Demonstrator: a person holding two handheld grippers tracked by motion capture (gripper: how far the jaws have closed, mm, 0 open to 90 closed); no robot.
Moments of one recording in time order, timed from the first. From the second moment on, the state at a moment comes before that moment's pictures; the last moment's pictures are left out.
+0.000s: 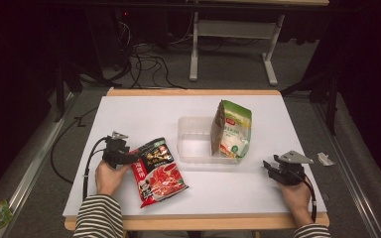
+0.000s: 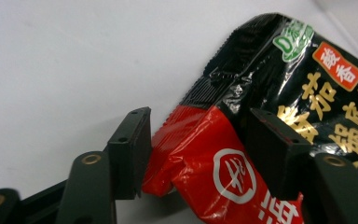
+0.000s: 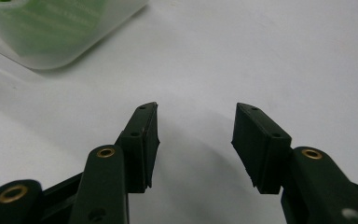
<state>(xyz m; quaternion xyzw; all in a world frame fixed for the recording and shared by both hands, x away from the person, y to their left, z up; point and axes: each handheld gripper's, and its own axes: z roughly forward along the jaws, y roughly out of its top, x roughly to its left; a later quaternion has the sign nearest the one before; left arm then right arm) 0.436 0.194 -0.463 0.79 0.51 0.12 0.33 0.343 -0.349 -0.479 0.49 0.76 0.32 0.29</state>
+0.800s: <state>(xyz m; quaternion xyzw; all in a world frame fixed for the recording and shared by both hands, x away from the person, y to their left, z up) 0.434 0.208 -0.474 0.76 0.53 0.01 0.38 0.343 -0.348 -0.479 0.49 0.76 0.32 0.30</state>
